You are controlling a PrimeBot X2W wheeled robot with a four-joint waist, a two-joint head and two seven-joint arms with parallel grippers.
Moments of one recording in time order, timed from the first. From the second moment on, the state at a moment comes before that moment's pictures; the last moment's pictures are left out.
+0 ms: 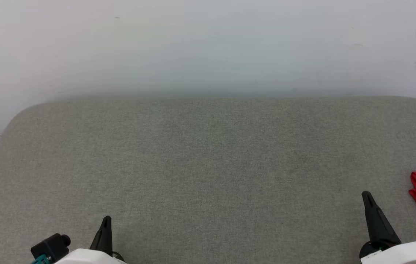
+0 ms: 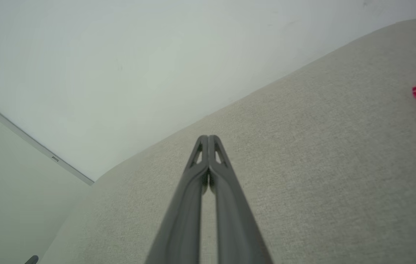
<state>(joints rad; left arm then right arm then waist) 0.05 0.13 -0.05 0.25 -0.70 0.01 -0.13 0.13 -0.06 -0.08 -0.02 0.65 0.13 -0.01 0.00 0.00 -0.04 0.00</state>
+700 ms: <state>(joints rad) 0.00 0.11 0.00 0.25 -0.98 -0.04 -0.05 0.06 -0.07 -0.07 0.06 0.96 0.13 0.02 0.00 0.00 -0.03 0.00</state>
